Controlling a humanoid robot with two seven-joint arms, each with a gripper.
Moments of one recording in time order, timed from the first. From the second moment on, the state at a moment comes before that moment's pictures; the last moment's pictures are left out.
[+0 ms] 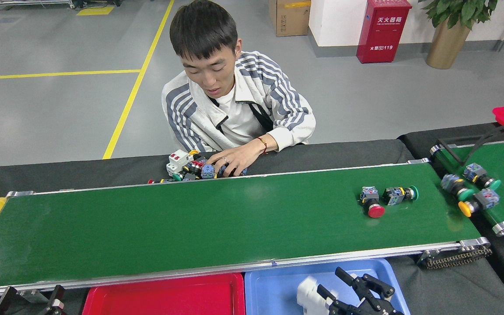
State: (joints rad) left arm 0.30 0.06 0.59 -1.68 -1.37 -0.56 0.03; right arm 0.22 -0.07 0.05 -1.75 1.24 -0.44 0.11
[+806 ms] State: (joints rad) left arm 0.30 0.06 0.59 -1.68 -1.37 -0.56 0.03; right arm -0.04 0.04 0.17 -1.54 1.45 0.28 0.09
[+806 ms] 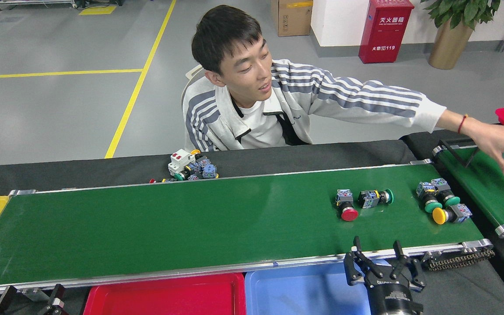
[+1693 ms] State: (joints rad) left arm 0.29 0.06 0.59 -1.68 -1.37 -0.56 0.03; right arm -0.42 0.15 0.34 -1.01 1.39 0.33 0.11
